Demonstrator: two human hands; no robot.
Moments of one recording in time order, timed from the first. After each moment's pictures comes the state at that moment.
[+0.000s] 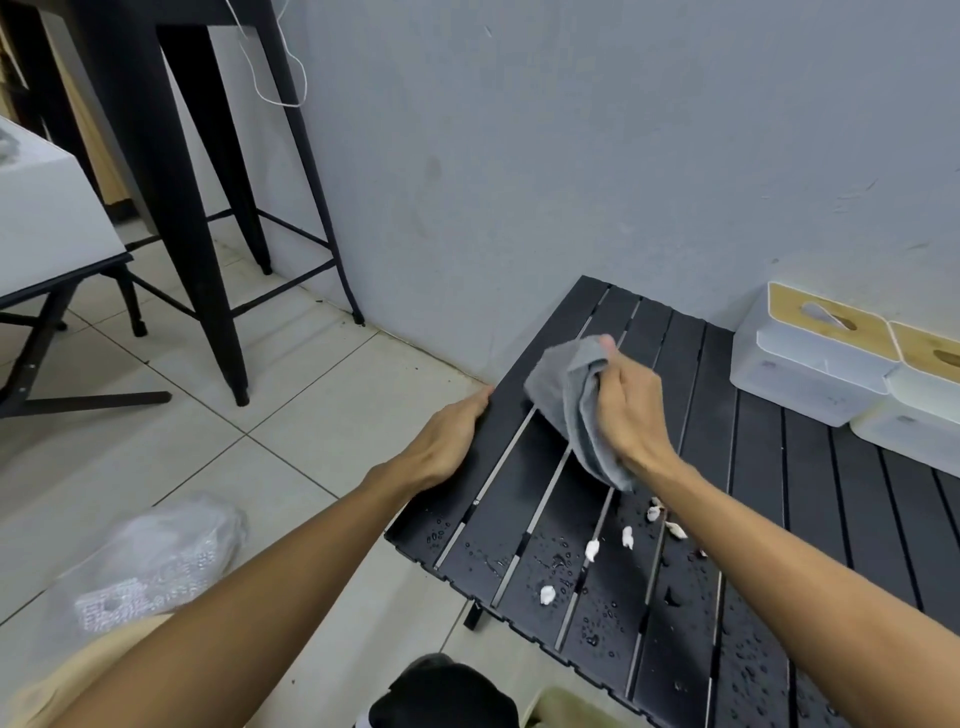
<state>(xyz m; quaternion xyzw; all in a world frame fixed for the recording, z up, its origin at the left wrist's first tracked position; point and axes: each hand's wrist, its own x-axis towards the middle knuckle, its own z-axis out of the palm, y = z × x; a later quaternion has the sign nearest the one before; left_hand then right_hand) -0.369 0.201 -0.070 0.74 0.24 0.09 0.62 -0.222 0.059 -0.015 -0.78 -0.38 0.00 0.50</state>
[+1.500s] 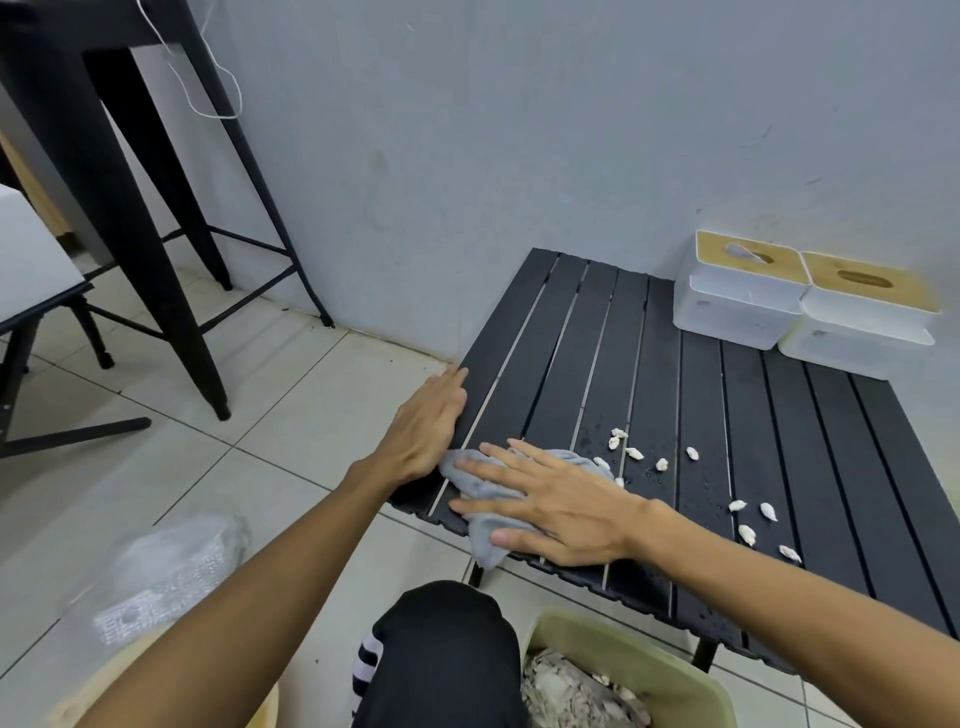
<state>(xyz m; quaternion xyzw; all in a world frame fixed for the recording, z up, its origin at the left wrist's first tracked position) -0.401 0.180 -0.071 0.88 0.20 0.08 0.42 -0.300 -0.025 -0.059 -0.64 -0.77 0.06 0.01</state>
